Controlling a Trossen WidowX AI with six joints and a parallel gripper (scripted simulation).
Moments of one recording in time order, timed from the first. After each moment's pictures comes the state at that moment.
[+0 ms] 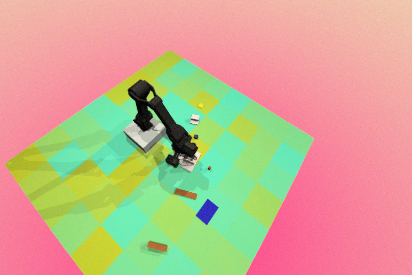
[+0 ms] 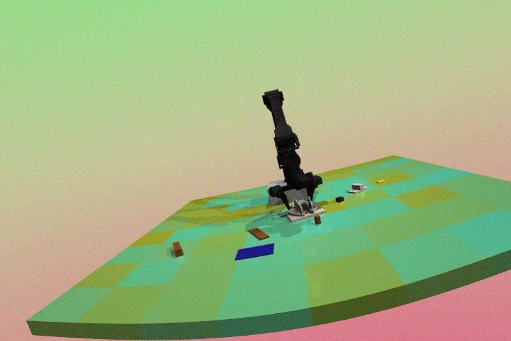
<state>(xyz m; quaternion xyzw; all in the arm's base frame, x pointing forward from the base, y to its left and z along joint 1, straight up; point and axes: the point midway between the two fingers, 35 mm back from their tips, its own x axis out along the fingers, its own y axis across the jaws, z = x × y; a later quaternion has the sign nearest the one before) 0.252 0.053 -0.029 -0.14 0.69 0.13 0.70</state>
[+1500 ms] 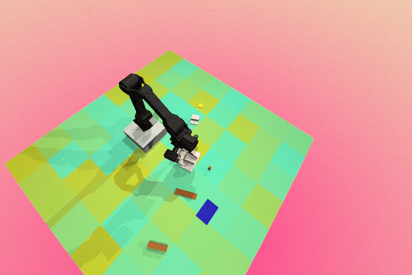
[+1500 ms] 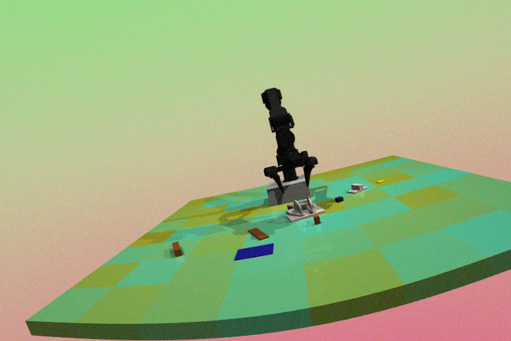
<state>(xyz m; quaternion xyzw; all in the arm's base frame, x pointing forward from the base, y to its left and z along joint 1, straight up) 0.252 0.053 0.042 -0.14 0.68 0.13 0.71</state>
